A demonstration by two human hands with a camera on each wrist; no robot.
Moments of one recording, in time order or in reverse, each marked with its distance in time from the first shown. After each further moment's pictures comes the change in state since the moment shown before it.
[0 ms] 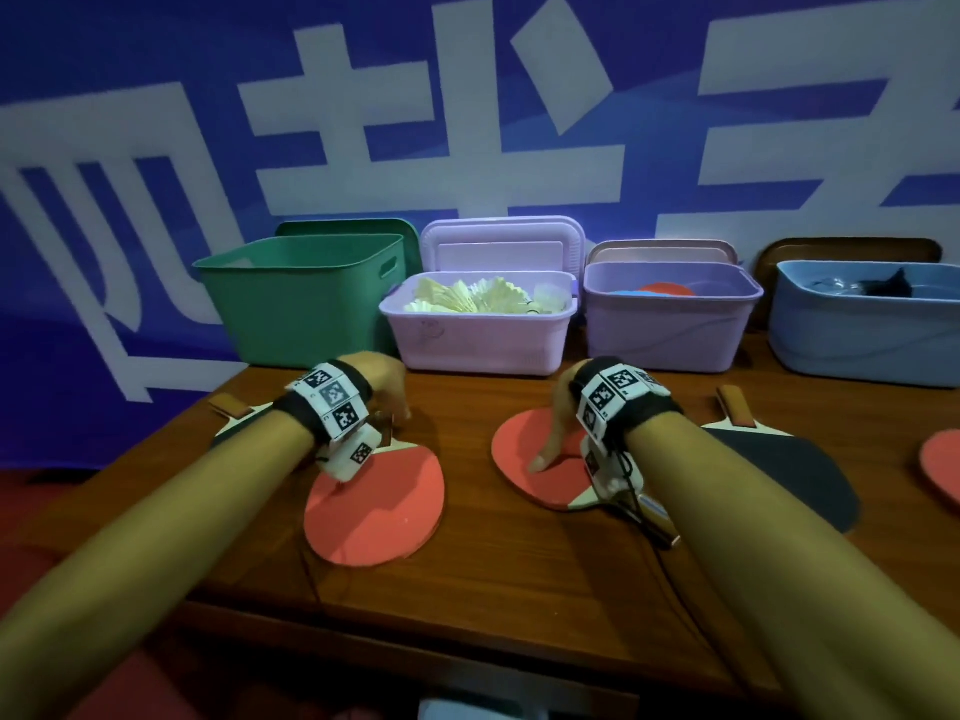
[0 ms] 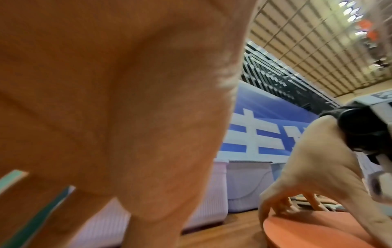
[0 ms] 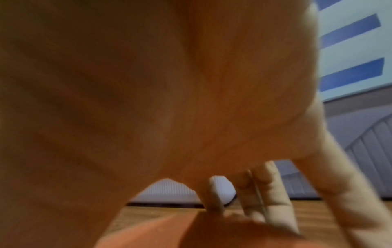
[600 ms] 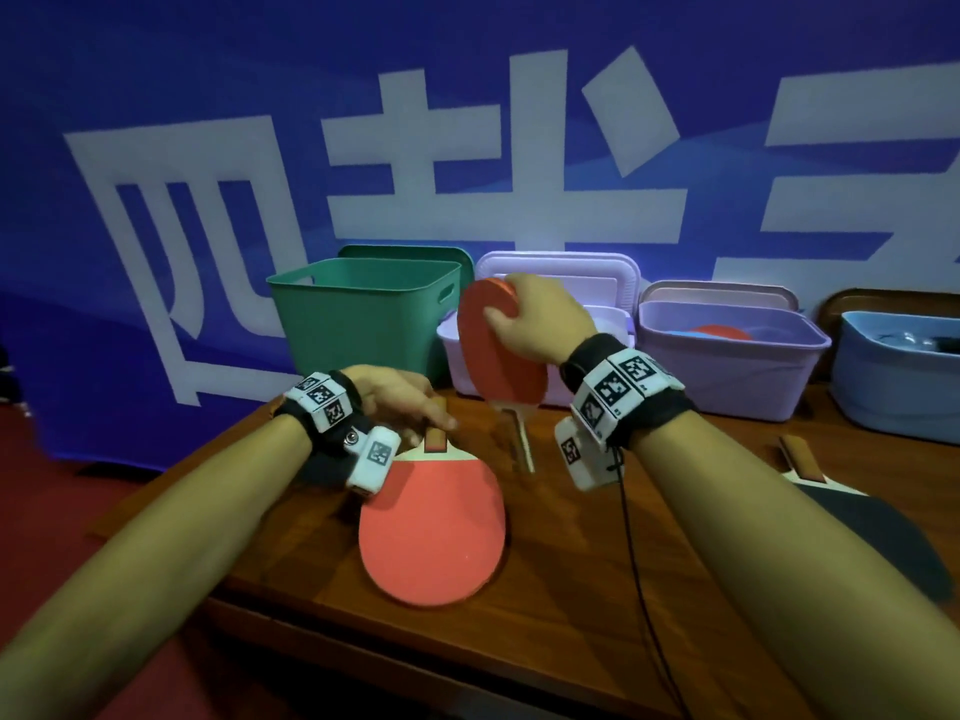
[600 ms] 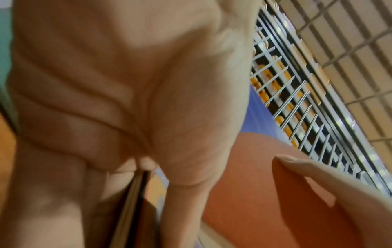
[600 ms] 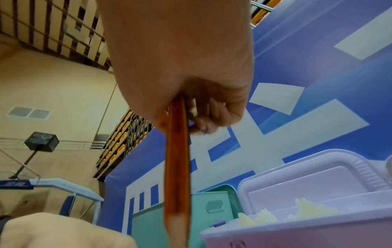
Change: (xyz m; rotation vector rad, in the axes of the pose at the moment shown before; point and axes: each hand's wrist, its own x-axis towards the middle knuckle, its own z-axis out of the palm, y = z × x) left_hand 0.005 -0.068 0.014 -0.901 -0.342 0.258; right_hand -0.046 -0.111 -0.052 0.274 0.925 -0.615
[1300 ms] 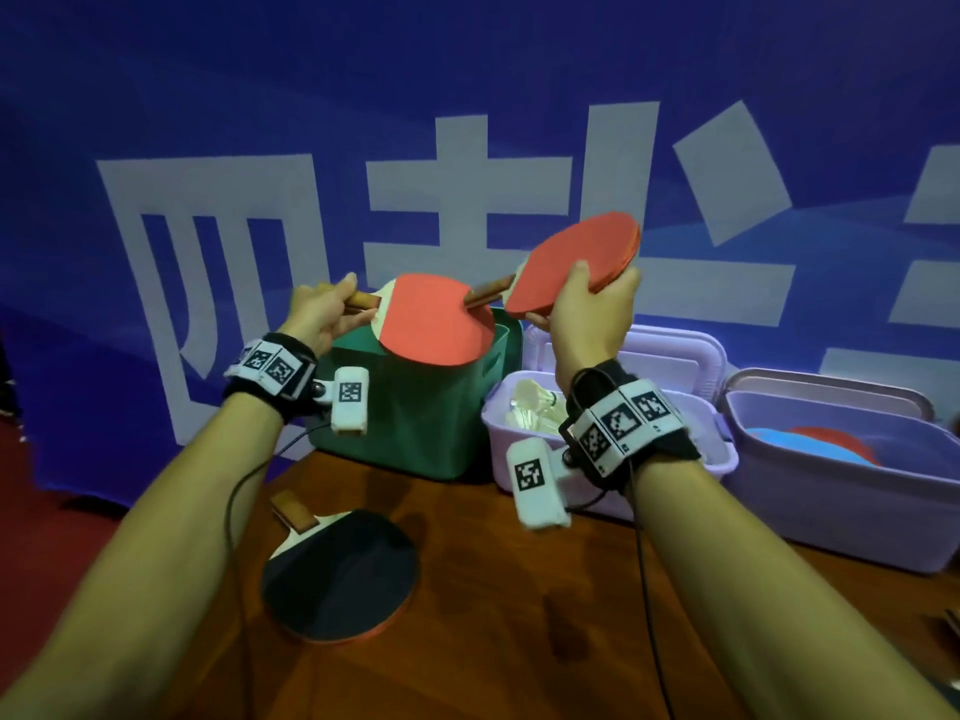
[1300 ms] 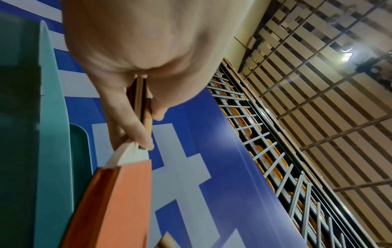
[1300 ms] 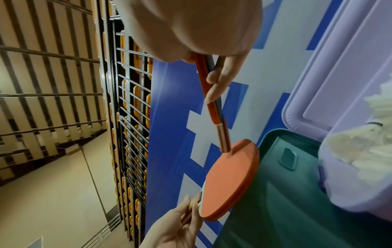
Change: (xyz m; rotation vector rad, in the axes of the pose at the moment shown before) left_hand 0.019 -0.010 -0.229 -1.013 0.985 0.516; right_hand 0.146 -0.032 0.040 1.013 0.730 0.428
